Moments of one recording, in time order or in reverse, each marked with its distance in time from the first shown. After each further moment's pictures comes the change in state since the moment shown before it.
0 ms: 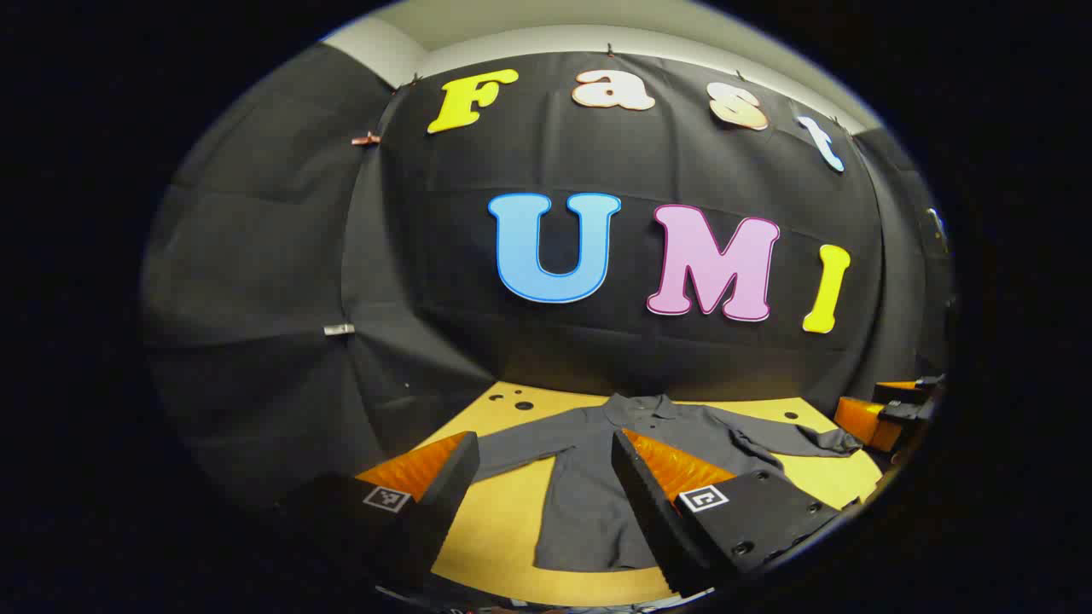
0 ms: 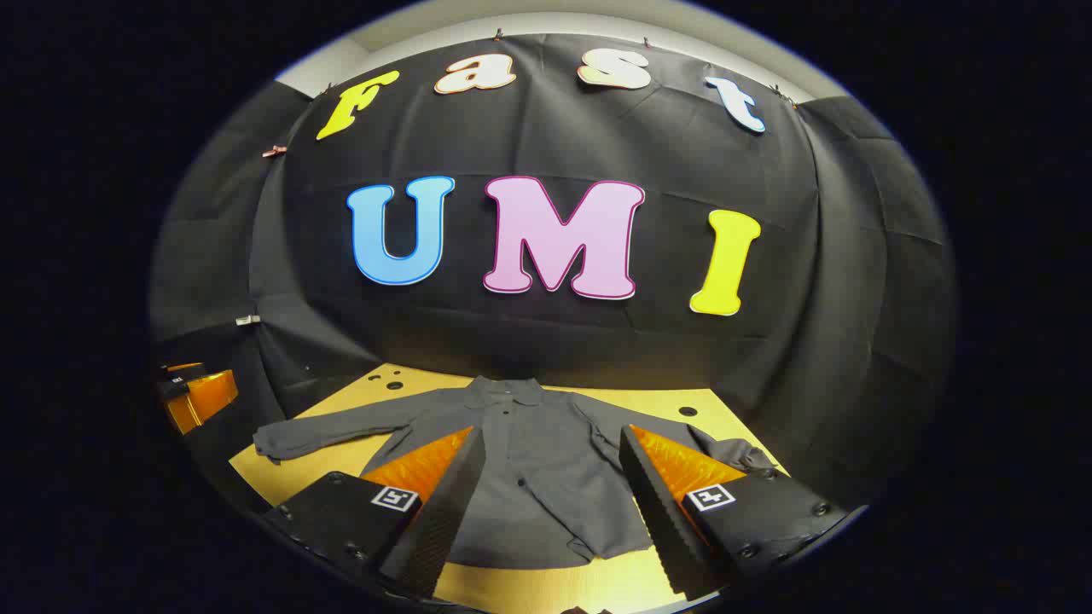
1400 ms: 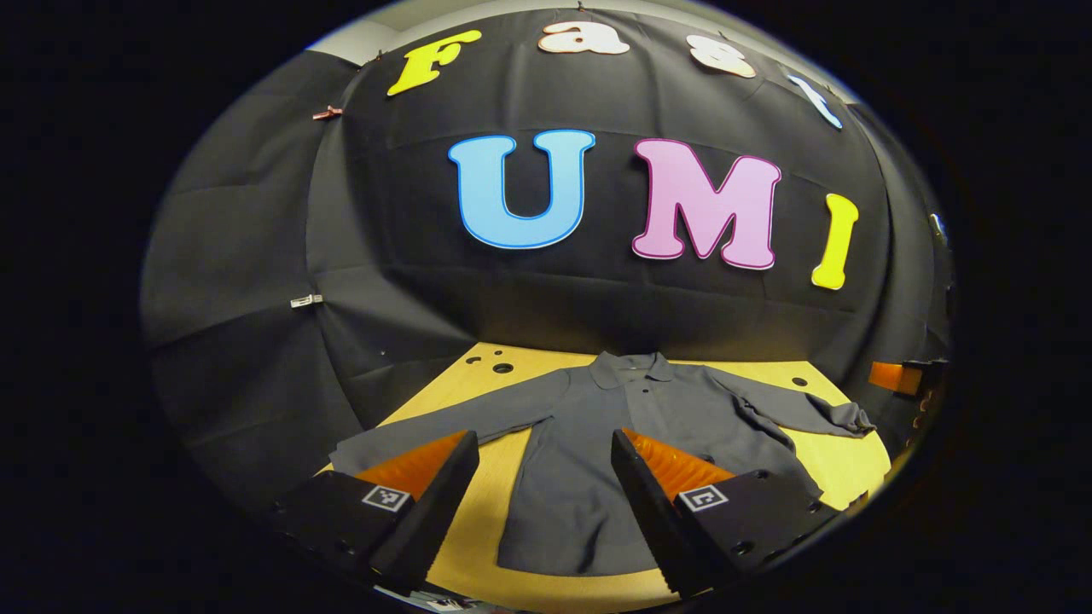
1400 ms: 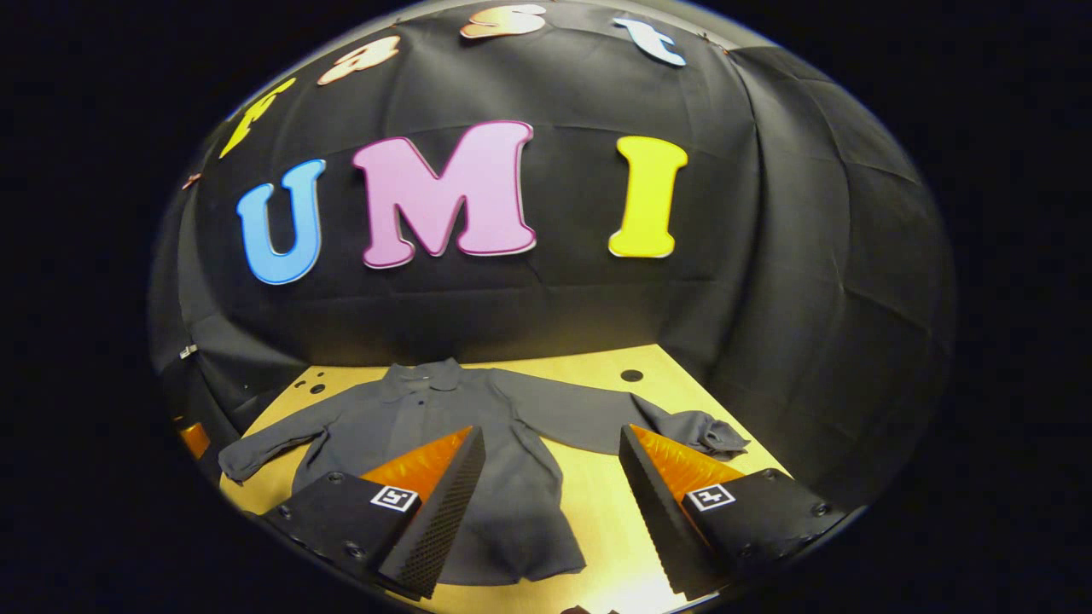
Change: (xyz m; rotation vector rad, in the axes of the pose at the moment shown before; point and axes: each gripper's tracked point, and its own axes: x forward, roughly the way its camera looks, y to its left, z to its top) left arm 0.075 -0.059 -0.042 0.083 0.143 0.031; right arm 0.108 -0.162 -0.051 0.170 0.165 -0.171
